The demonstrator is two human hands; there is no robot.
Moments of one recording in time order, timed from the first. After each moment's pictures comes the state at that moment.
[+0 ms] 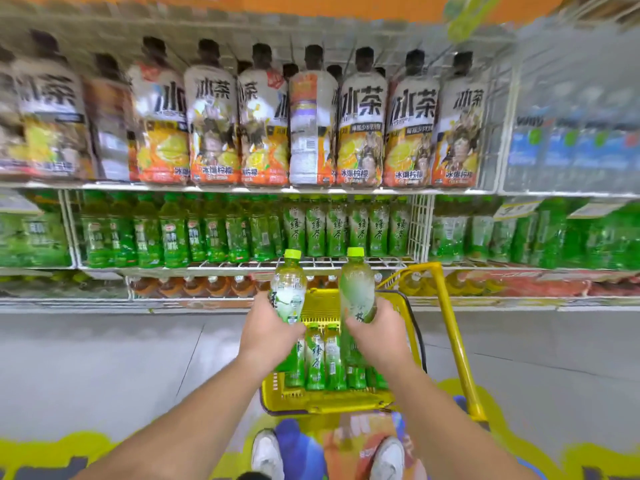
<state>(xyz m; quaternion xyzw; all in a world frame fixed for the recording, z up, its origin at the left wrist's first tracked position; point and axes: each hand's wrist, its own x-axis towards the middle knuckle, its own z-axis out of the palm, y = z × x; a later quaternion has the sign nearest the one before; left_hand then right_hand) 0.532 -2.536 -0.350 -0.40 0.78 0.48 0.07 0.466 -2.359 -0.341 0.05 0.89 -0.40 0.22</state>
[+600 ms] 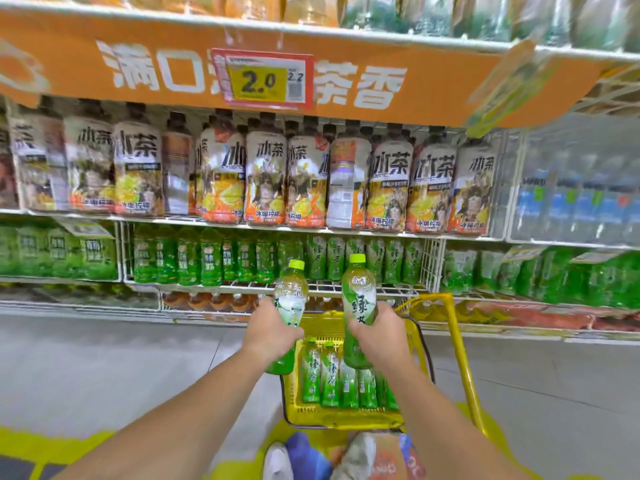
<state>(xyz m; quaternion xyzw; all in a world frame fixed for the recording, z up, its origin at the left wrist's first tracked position) 0.531 -2.604 -0.278 -0.40 0.81 0.40 0.11 0.462 -2.419 -0.262 0.04 0.88 -0.40 0.23</state>
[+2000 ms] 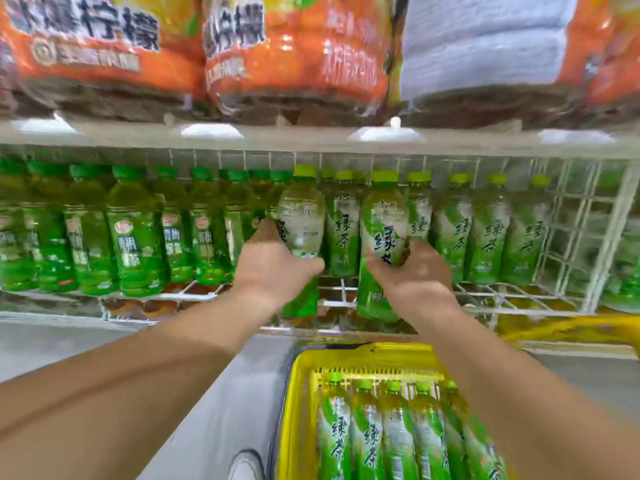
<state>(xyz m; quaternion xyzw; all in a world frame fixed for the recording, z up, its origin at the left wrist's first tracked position) 0.340 -2.692 -0.500 -0.38 0.87 0.31 0.02 0.264 -2.523 -0.515 0.02 0.92 -0.34 0.21</state>
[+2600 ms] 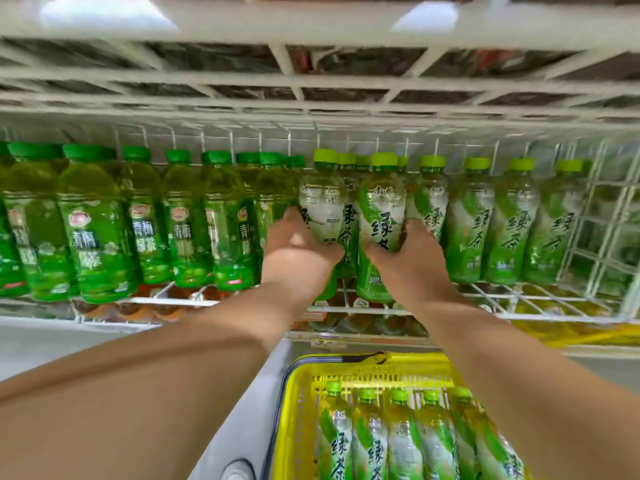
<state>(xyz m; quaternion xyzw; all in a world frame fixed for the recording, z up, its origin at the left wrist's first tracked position) 0.291 -2.682 -0.562 -0.36 0.86 0.36 -0.05 0.233 -2.537 -0.575 -0.05 0.90 -0.41 0.15</state>
